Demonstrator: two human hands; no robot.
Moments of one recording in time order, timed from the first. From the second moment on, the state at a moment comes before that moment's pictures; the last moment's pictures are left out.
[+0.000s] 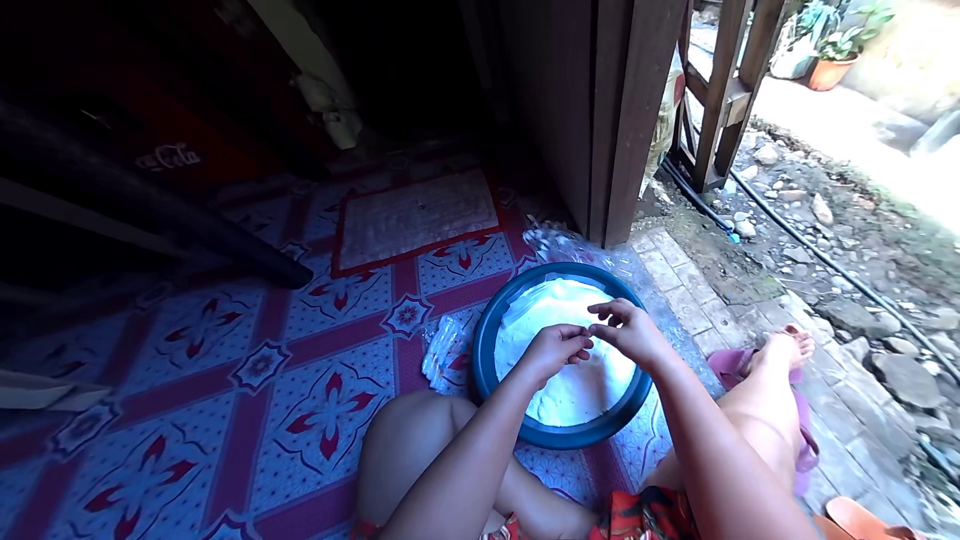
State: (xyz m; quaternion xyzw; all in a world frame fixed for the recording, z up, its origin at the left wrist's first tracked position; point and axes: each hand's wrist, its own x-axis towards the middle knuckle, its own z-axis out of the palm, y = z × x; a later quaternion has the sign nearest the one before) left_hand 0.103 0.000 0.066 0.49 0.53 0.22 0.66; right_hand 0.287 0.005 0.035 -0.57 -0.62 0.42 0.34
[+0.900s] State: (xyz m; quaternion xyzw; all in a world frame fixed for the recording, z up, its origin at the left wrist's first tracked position) left_hand 0.106 -0.007 0.052 0.54 0.55 0.17 0.62; right_hand 0.292 -0.004 0.051 -0.54 -0.57 0.35 0.51
